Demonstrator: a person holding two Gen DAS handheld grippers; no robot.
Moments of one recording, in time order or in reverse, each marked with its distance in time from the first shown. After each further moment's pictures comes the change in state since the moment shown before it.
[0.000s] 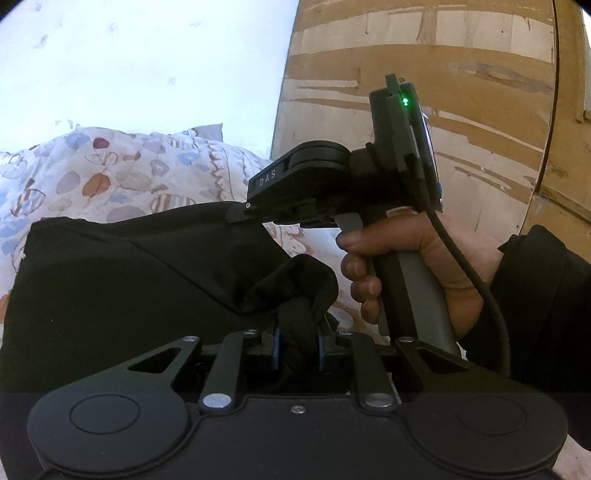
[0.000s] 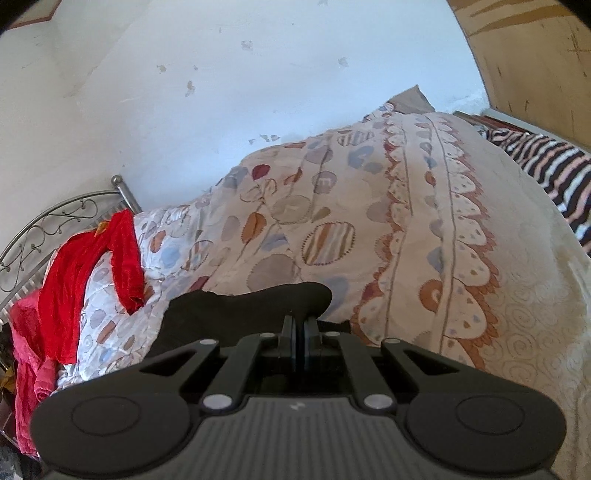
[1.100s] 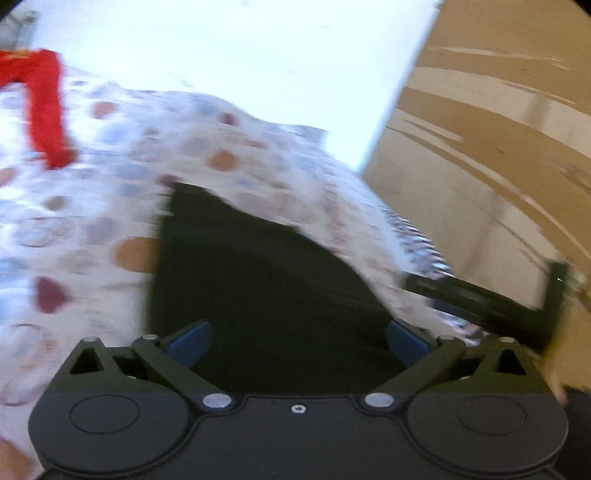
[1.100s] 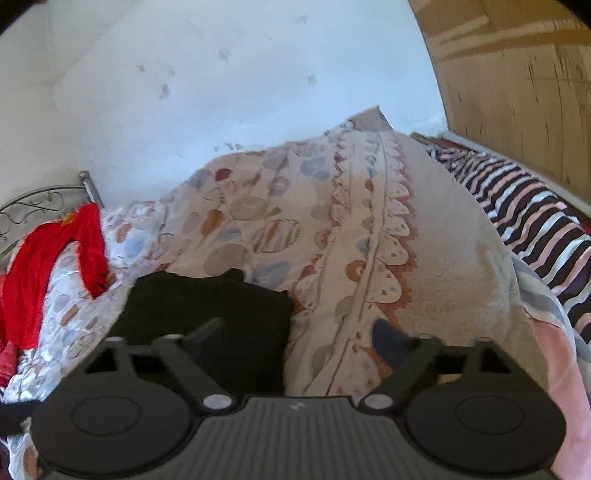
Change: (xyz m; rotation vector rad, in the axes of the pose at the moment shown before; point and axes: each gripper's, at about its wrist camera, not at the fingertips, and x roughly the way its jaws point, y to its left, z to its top) left arm -0.082 0.099 0.007 -0.350 -0.022 0.194; right arm -0.066 0.005 -0.043 -0.076 -0.071 -0.136
